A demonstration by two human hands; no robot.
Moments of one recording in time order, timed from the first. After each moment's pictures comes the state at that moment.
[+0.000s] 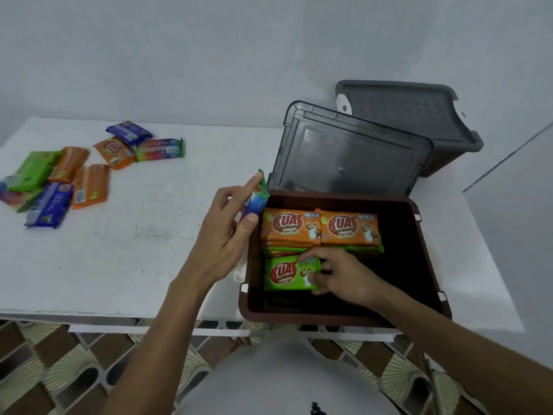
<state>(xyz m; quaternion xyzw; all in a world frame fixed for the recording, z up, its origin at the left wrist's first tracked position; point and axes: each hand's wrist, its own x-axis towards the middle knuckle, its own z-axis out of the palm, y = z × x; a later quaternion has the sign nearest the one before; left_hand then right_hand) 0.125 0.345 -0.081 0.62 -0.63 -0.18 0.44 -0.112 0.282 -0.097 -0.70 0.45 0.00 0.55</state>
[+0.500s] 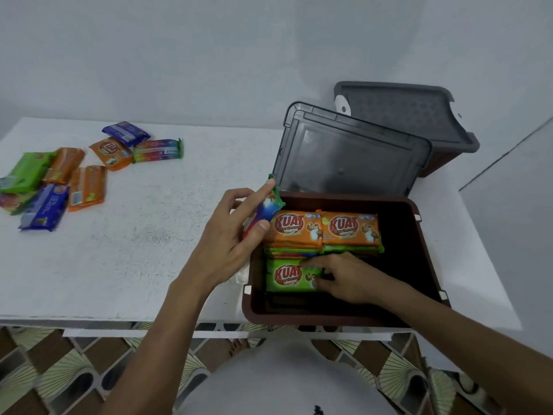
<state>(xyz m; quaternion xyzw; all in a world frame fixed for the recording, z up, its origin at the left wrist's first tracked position) 0.126 0.347 -0.076 0.61 -0.66 -0.18 0.40 -0.112 0.273 -0.092 -0.85 0.39 0.12 0.34</state>
